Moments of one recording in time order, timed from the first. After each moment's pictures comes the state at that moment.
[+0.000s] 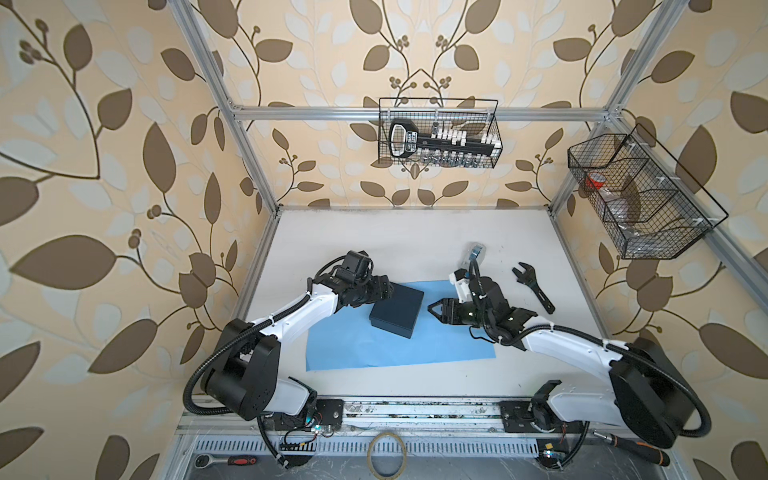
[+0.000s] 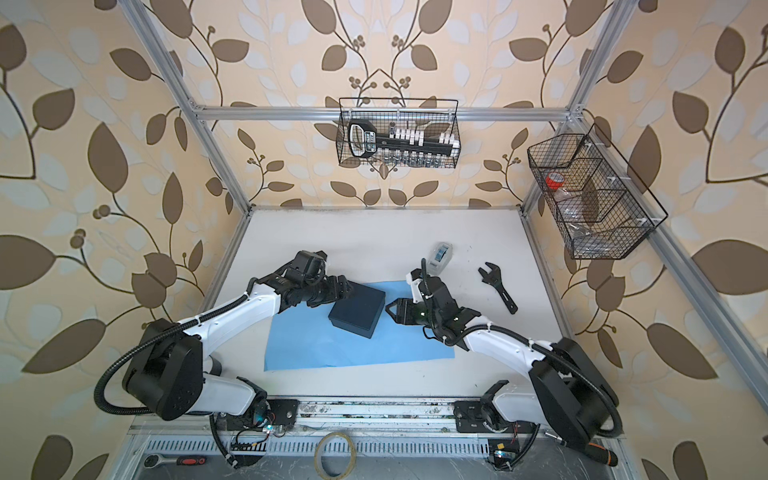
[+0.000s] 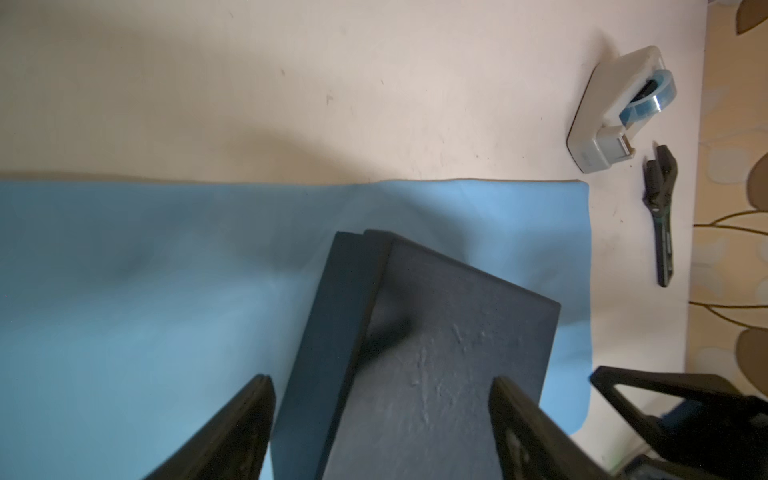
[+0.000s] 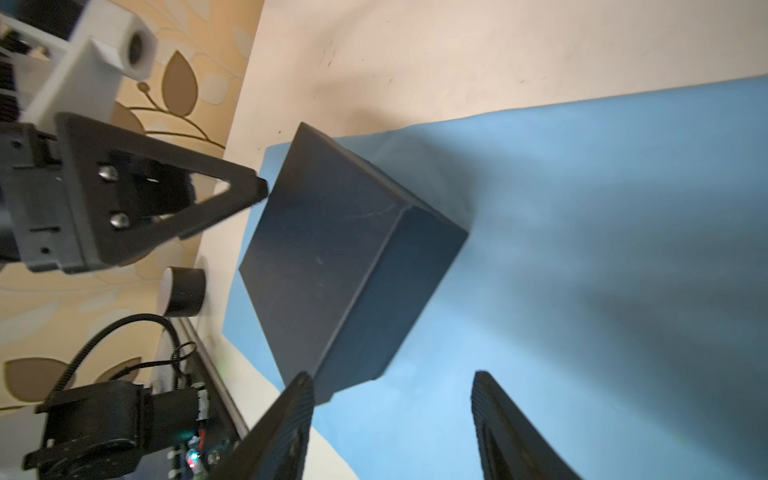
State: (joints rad) left arm -0.43 1.42 0.85 -0.38 0.28 -0.64; right arm 0.64 1.37 0.60 0.11 -0.26 0.69
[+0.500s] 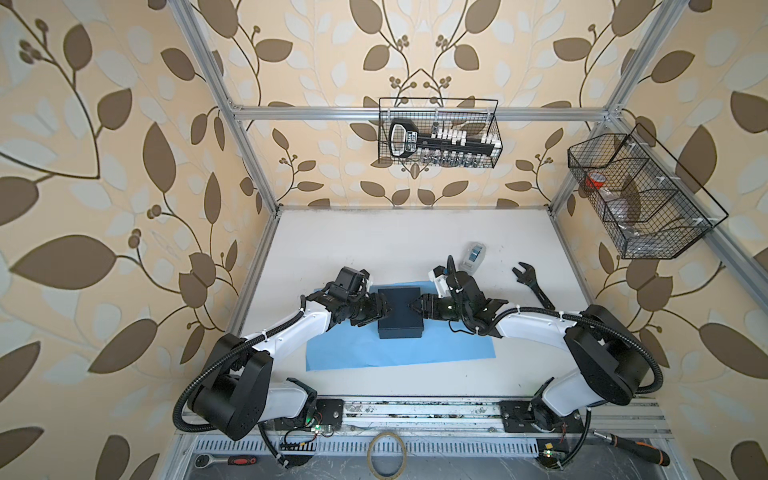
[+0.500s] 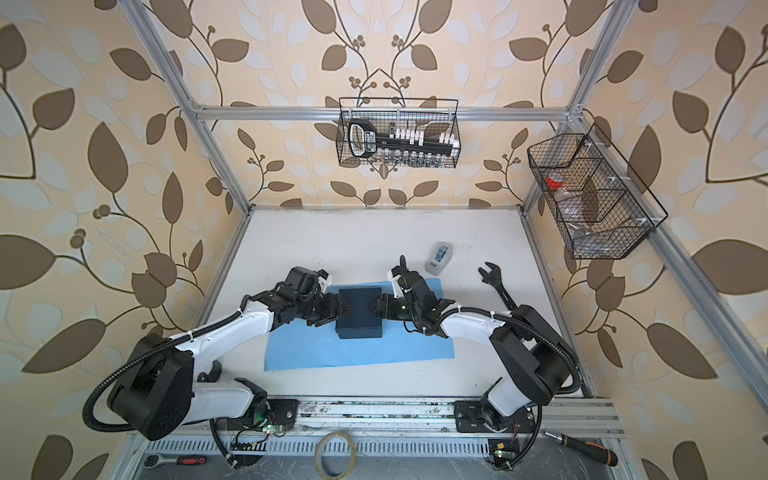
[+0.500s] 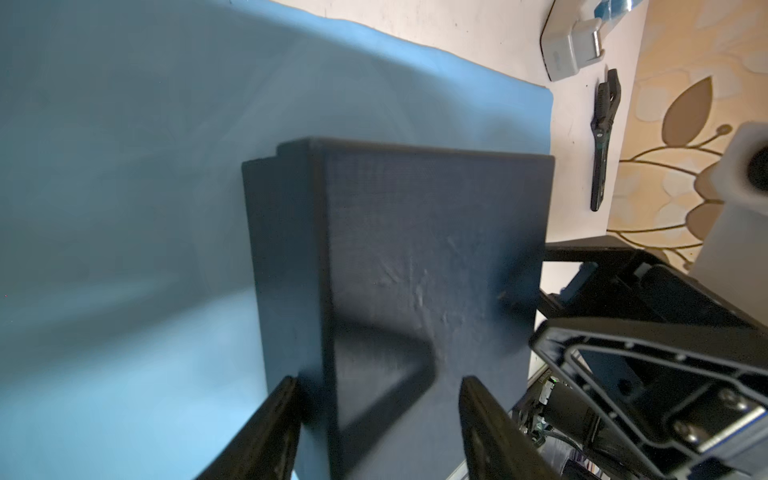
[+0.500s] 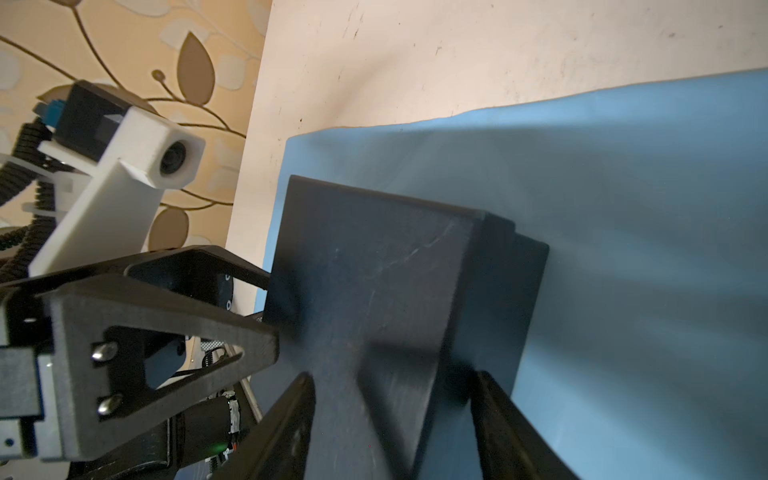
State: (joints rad) left arm -0.43 1.29 0.67 -0.32 0.47 -0.72; right arm 0.68 1.55 0.71 0.19 -0.31 0.75
